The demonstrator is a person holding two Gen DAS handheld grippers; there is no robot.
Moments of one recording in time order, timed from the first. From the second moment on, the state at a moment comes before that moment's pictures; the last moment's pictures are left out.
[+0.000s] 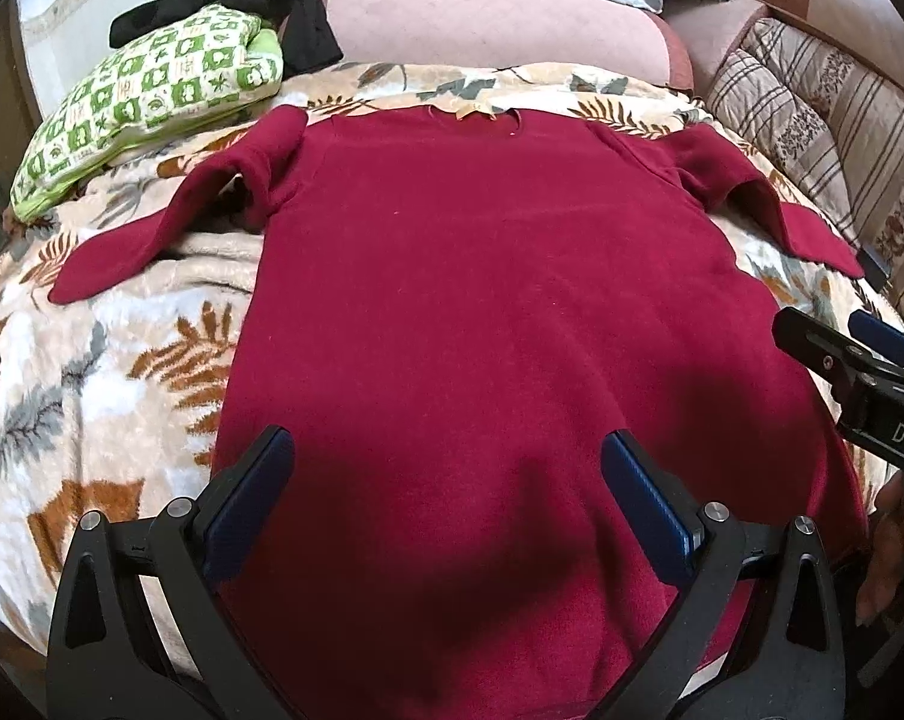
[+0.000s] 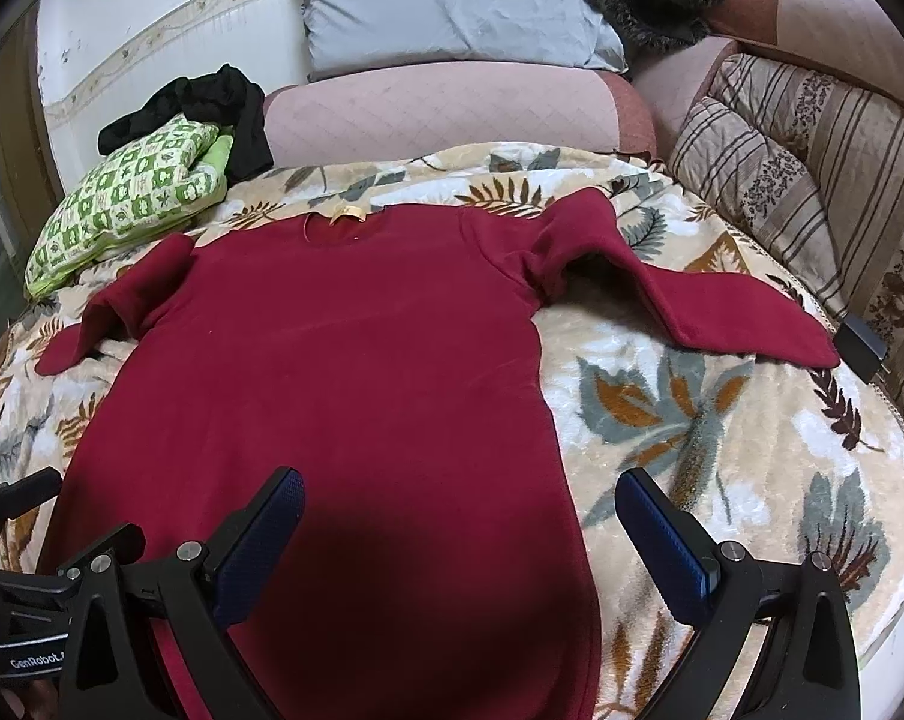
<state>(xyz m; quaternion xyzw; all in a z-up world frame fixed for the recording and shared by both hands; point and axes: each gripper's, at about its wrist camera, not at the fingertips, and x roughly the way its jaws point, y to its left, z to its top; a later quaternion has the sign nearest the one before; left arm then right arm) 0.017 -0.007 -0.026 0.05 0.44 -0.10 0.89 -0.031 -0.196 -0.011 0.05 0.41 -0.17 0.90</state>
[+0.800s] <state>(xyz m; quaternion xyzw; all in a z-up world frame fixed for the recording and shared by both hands) 0.022 -0.002 -0.032 0.05 0.45 -0.07 0.89 -0.027 -0.195 -0.015 0.06 0.41 -0.17 0.89</state>
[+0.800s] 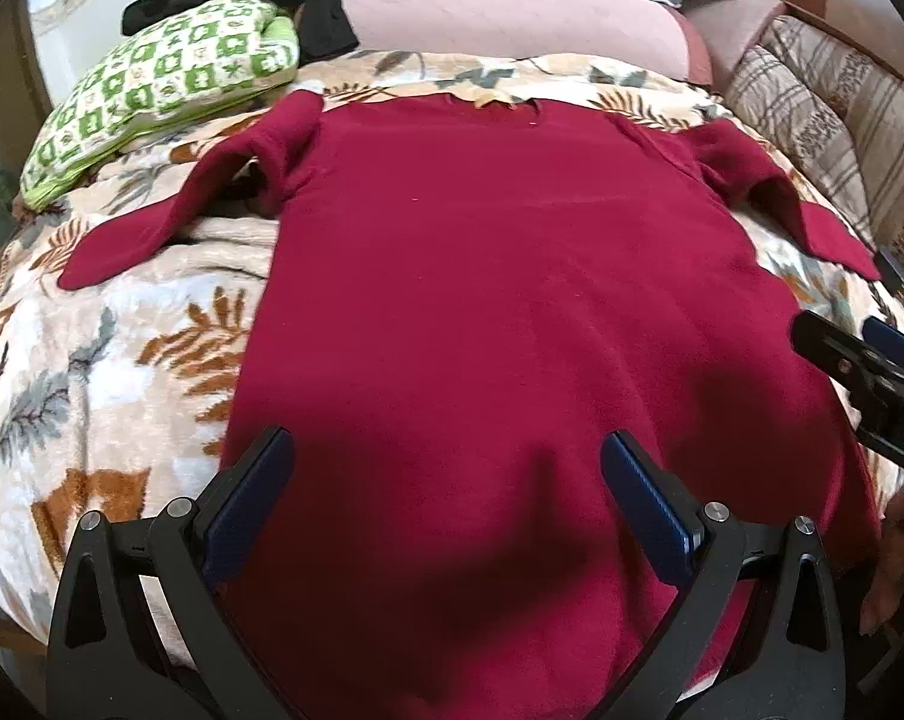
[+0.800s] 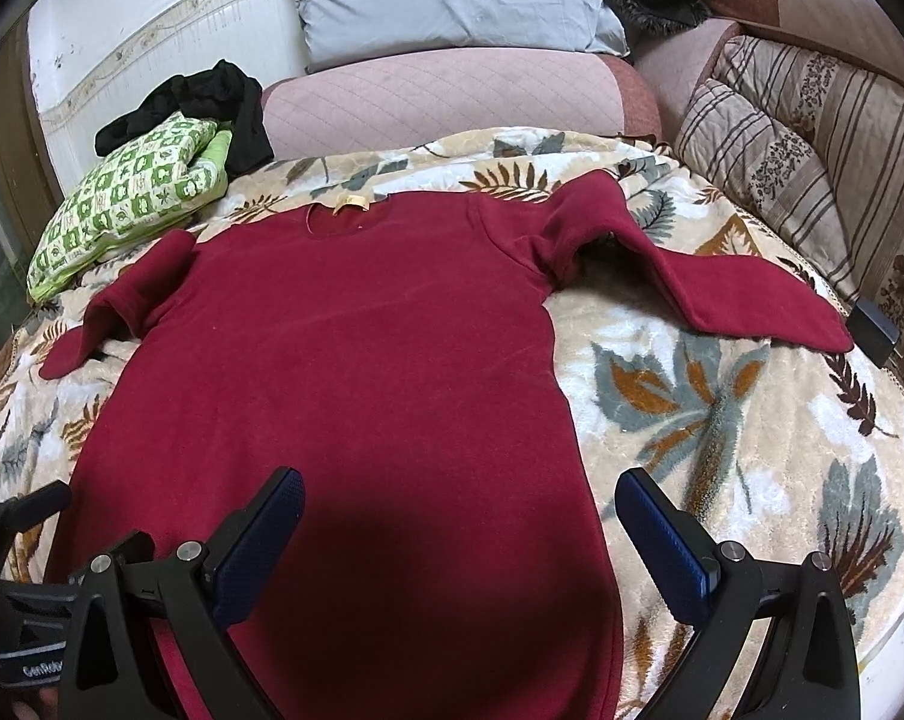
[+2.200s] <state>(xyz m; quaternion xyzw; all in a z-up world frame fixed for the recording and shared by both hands) 0.026 0.004 -0.045 0.08 0.47 -0.02 0.88 -0.033 -0.193 -0.014 0.02 0.40 -0.20 0.89</state>
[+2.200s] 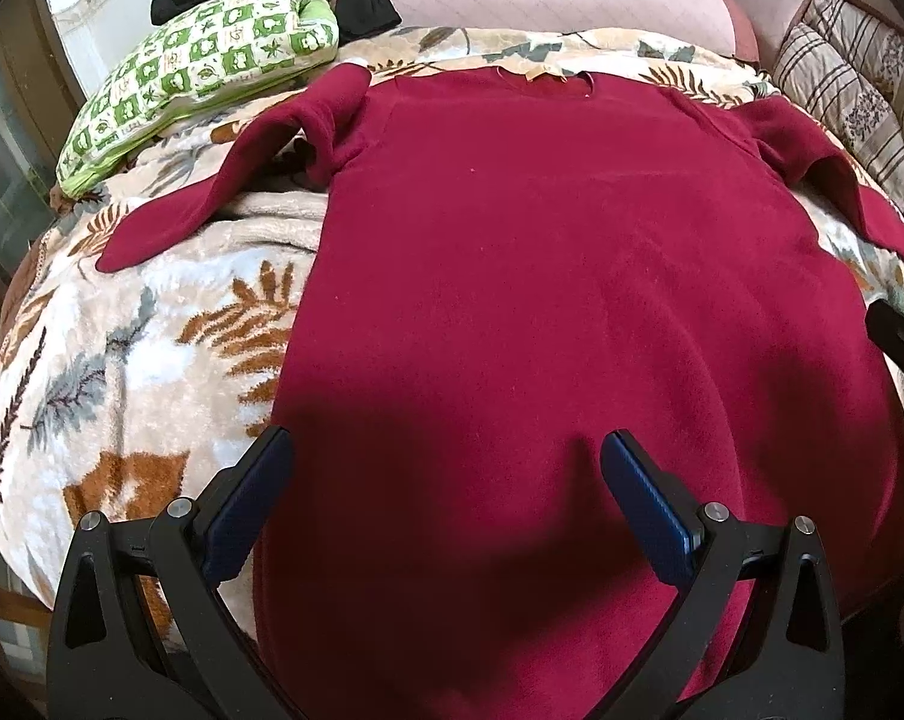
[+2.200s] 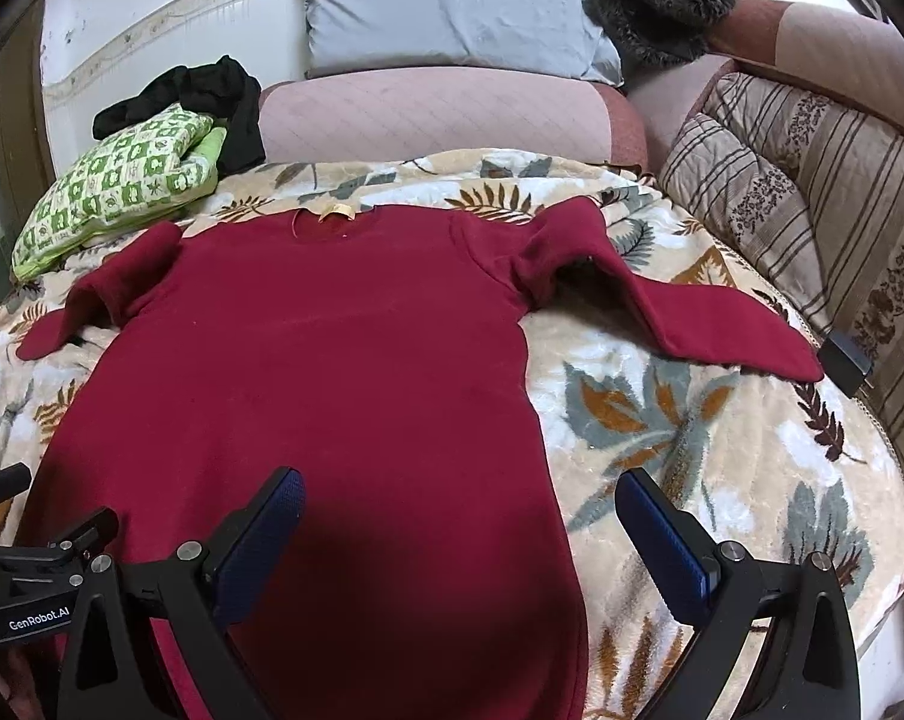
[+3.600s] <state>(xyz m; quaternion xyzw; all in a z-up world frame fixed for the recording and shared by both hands) 0.027 -0.001 -0.050 0.10 0.48 -0.02 0.87 -0.034 -0.196 -0.011 0.02 0.40 -0.21 0.90</state>
